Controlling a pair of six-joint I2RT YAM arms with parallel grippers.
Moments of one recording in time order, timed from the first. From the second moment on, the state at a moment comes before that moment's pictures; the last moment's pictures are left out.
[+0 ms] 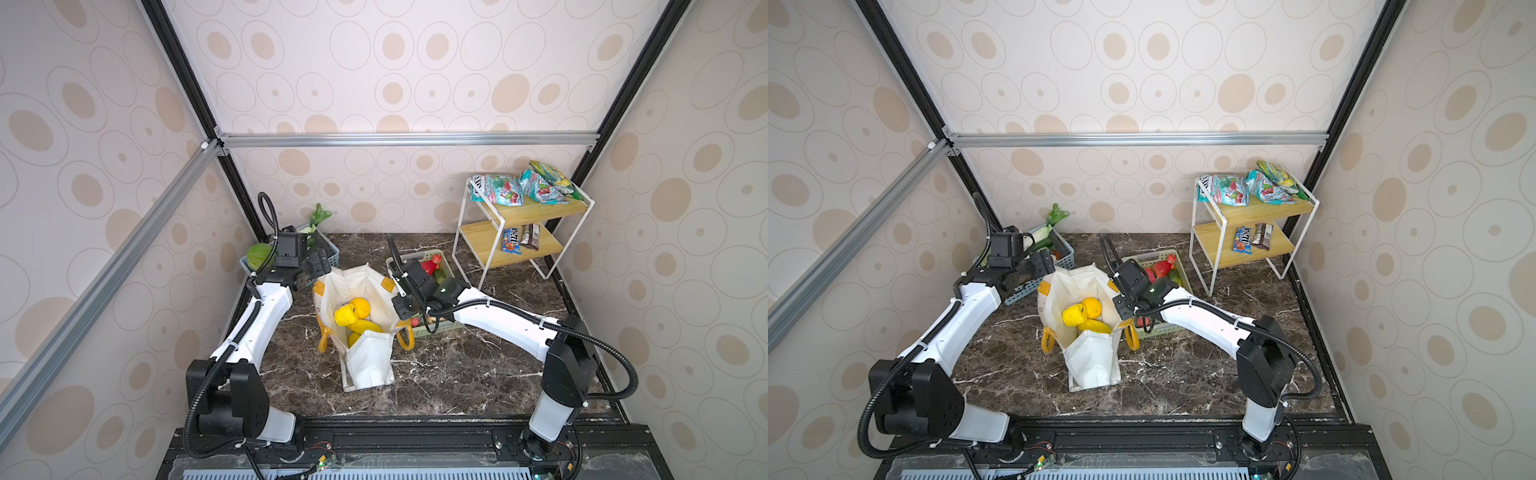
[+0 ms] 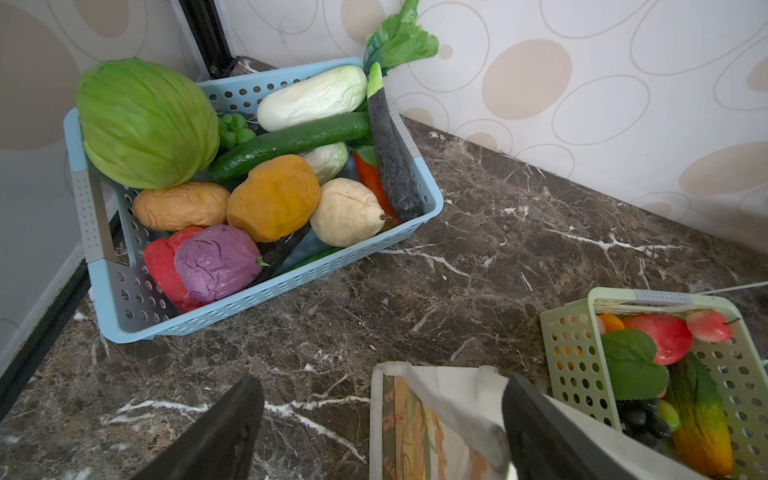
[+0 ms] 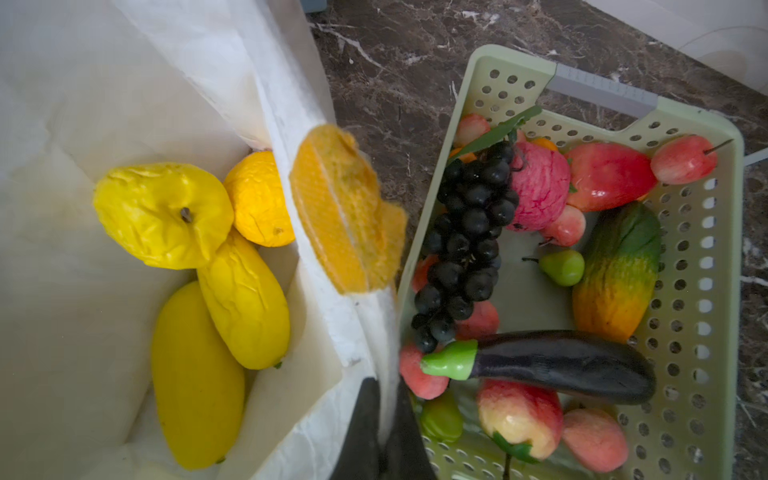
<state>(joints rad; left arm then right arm) -0.07 1.45 1.24 -0.49 -0.12 -0.39 0.83 1.76 1.46 -0.62 0.20 0.23</state>
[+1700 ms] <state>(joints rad) 0.09 1.87 1.49 -0.36 -0.44 -0.42 0.76 1.70 1.42 -0.65 0.14 0.45</state>
